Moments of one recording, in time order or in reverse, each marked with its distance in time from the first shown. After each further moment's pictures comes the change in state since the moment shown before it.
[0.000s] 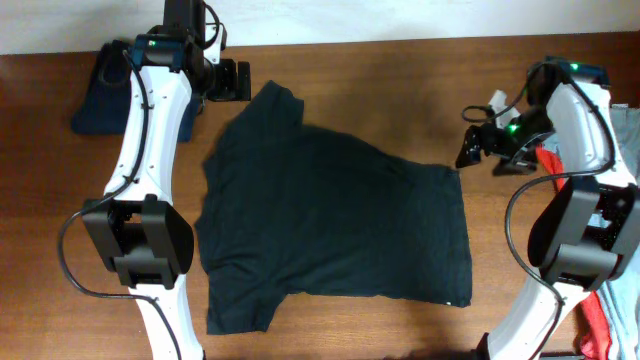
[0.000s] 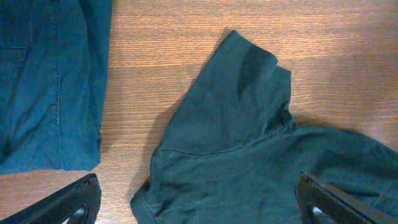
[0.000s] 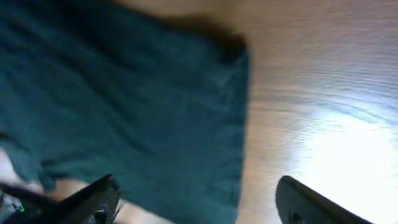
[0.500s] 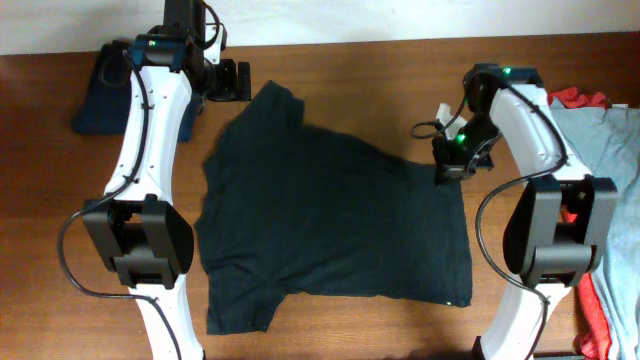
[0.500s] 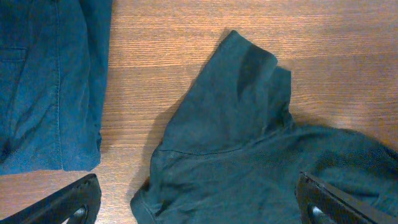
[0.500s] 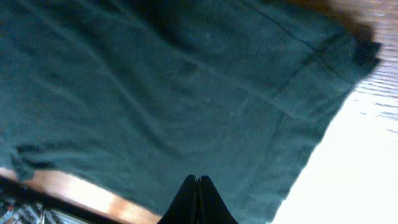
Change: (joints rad) left arm 0.000 0.000 0.000 0.000 0.000 0.000; right arm 0.192 -0.009 -0.112 0.082 0.054 0.065
